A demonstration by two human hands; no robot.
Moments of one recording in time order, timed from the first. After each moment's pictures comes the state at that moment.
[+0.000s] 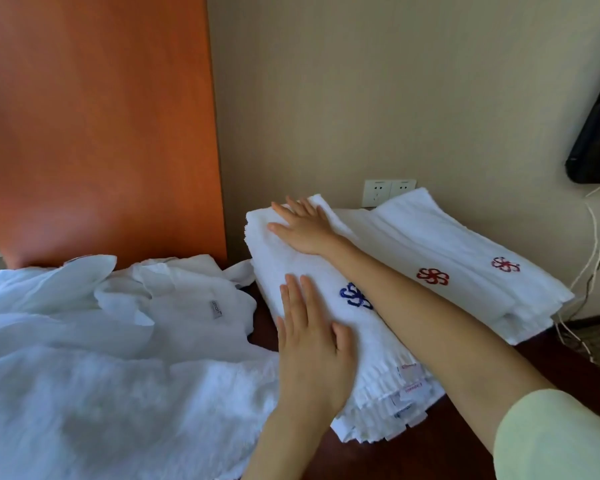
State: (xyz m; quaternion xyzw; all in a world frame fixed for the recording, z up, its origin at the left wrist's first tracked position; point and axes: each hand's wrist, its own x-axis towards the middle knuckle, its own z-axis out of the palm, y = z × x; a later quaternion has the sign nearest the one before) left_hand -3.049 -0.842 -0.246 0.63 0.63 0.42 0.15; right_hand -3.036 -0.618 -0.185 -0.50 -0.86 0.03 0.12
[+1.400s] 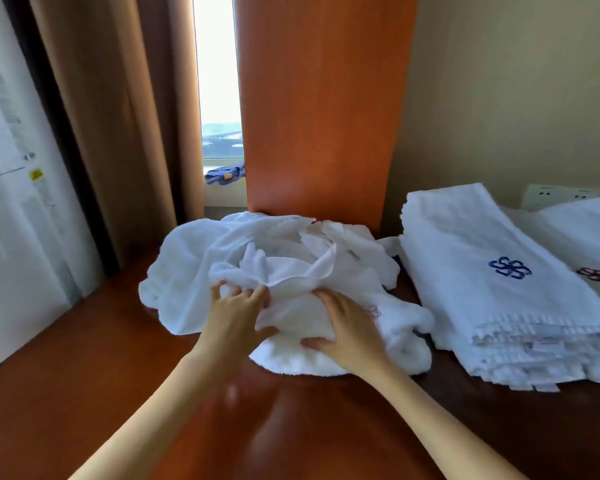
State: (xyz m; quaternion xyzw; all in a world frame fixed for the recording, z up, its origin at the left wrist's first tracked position) left_hand -3.283 -1.046 -0.265 0.57 0.80 0.12 -0.18; right_hand -3.115 -0.912 -0.308 -0.28 -0.93 0.10 0.23
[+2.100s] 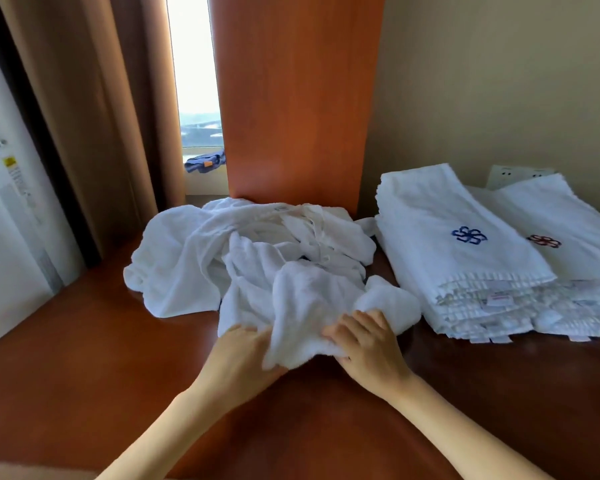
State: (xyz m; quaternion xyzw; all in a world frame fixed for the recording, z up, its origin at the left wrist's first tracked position) left_hand -3.229 -1.094 -0.305 0.67 0.72 0.20 -0.05; right_hand -3.040 -0.953 -0.335 -0.13 -0.88 -0.18 0.41
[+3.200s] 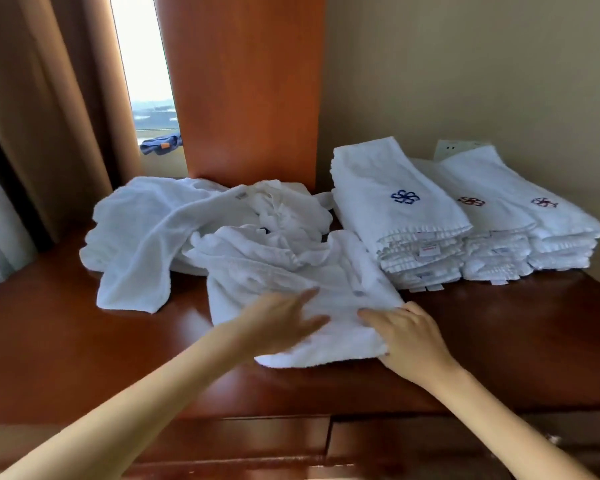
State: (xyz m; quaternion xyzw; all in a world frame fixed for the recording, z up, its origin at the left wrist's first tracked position) left_hand -3.128 -1.068 -0.269 0.69 0.71 0.07 0.12; right_hand -2.904 -0.975 -0.326 -0.33 -0.92 -0.13 0.15
